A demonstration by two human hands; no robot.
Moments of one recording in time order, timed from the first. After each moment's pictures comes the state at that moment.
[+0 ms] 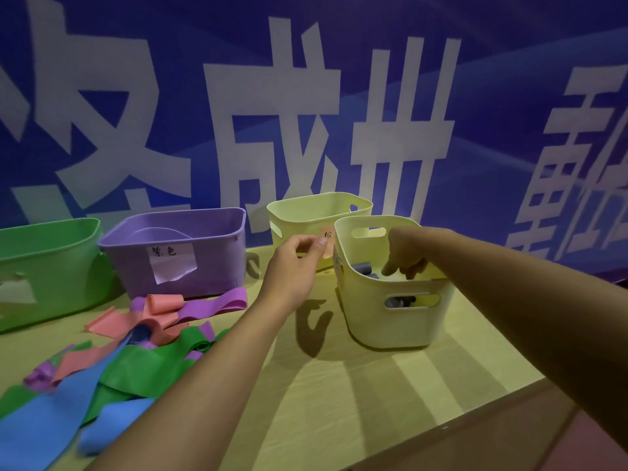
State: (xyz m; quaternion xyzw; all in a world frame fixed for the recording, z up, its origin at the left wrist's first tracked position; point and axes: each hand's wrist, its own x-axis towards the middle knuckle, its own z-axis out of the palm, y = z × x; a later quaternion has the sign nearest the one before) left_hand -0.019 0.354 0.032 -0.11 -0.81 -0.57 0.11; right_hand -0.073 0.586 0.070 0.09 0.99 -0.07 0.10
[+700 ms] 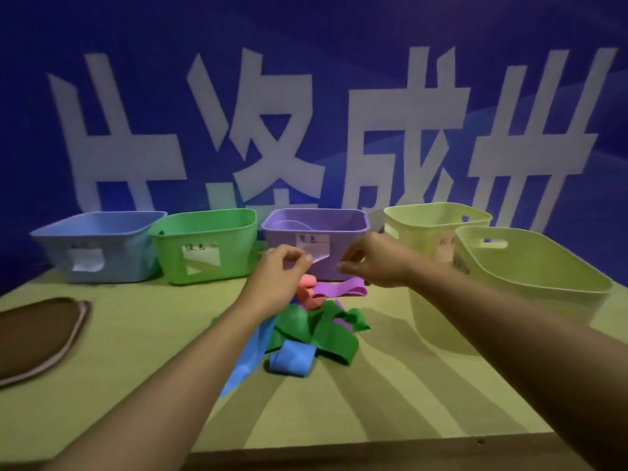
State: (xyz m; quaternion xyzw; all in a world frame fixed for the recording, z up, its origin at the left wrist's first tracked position) left_hand 0.050 0.130 0.035 -0.03 -0.85 -0.48 0.19; right_hand 0.010 0.336 0.084 -0.24 0.95 -0.17 -0.06
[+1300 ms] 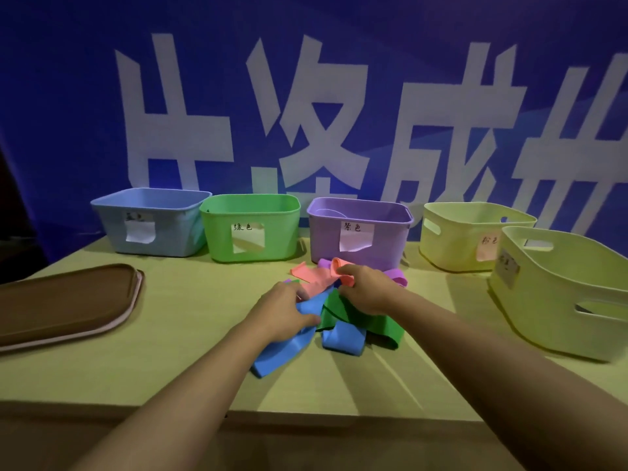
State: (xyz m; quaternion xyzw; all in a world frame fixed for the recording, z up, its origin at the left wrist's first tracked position) left_hand 0.096 0.049 -0.023 0.01 -0.96 -0.27 0.05; right_hand 0.036 0.236 0.018 -0.21 0.97 -0.14 0.01
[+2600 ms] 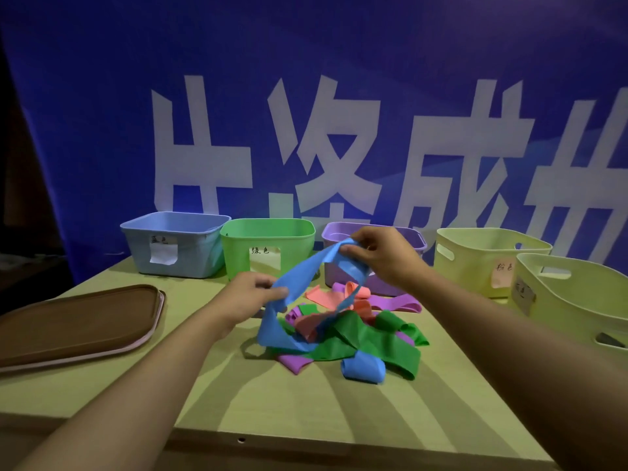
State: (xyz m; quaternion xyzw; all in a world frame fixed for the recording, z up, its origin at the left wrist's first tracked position) left_hand 0.113 -0.023 0.030 0.03 -0.84 -0.54 0.07; right_hand 0.030 0.231 0.095 -0.30 0.87 -0.37 -0.15
